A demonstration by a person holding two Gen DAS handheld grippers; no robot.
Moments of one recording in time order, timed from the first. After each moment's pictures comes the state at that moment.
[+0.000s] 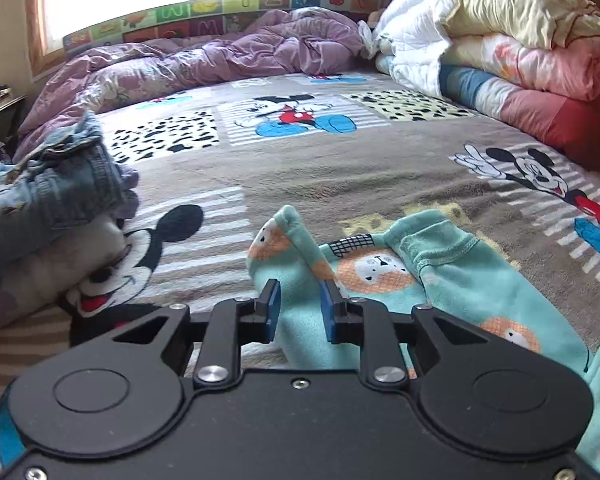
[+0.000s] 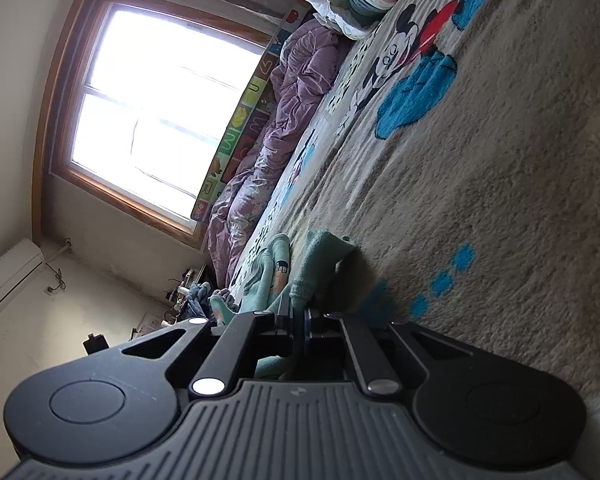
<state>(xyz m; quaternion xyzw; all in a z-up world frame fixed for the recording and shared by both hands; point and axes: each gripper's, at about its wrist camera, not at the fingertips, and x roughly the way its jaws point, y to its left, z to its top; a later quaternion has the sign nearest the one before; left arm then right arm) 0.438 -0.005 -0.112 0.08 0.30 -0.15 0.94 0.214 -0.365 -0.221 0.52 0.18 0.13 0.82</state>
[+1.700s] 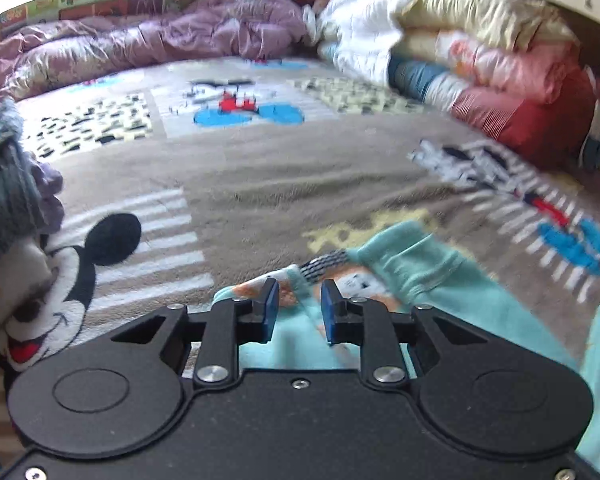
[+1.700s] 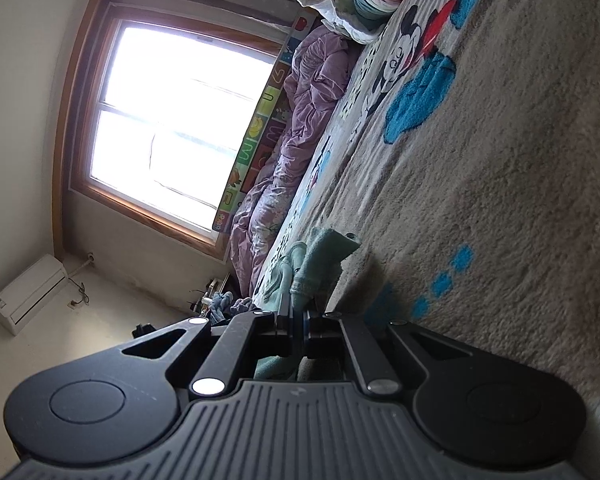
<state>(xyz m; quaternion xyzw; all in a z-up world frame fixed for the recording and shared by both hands) 0.473 0.016 -0.107 0.03 0.31 -0.26 0.91 0.215 -0.378 -0.225 0.55 0.15 0.15 0.81</state>
